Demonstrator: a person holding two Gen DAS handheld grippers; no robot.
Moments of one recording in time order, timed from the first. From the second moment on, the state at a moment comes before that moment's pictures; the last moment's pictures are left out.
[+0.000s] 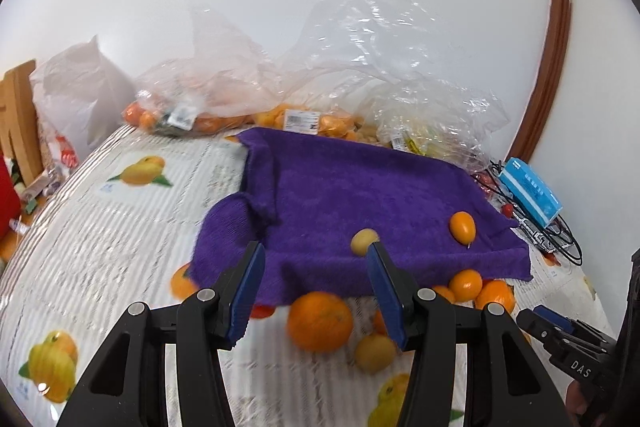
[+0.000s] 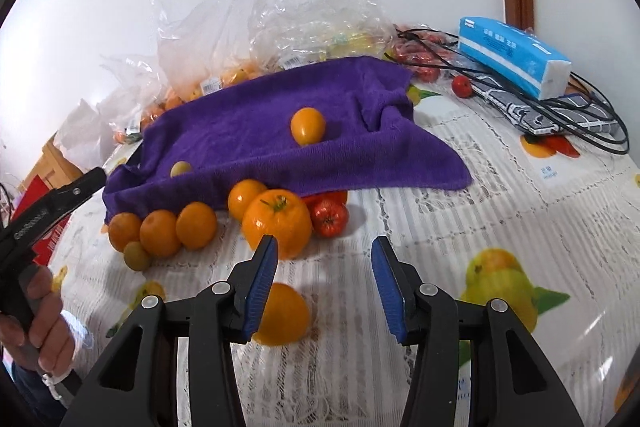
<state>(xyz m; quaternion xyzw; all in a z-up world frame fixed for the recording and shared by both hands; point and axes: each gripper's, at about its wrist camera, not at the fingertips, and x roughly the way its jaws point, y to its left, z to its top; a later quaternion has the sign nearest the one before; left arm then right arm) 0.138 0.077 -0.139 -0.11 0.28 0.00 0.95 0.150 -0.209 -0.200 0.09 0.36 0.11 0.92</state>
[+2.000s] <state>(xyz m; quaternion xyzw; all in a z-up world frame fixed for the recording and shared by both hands) 0.164 0.058 -0.182 -0.10 0.40 -0.03 0.91 0.139 -0.197 -0.213 0.04 0.40 0.13 0.90</state>
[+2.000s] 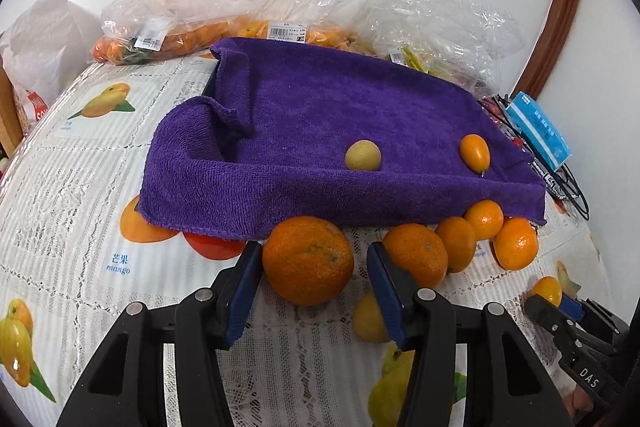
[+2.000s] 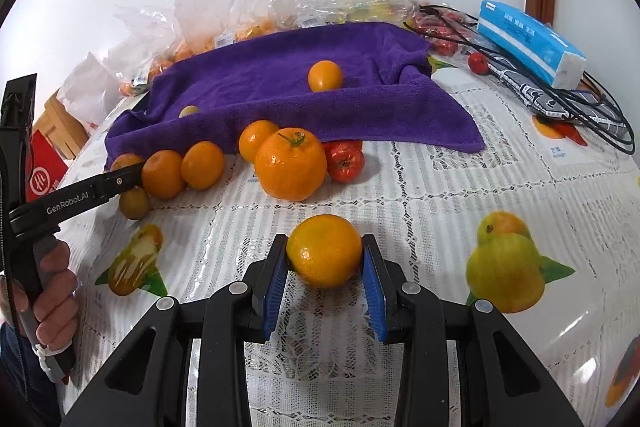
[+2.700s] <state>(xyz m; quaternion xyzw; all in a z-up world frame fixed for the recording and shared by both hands) 0.147 0.060 -0.172 -0.12 0.36 -0.06 0.92 0.136 -0.203 -0.210 0.05 0.39 0.13 0.91</state>
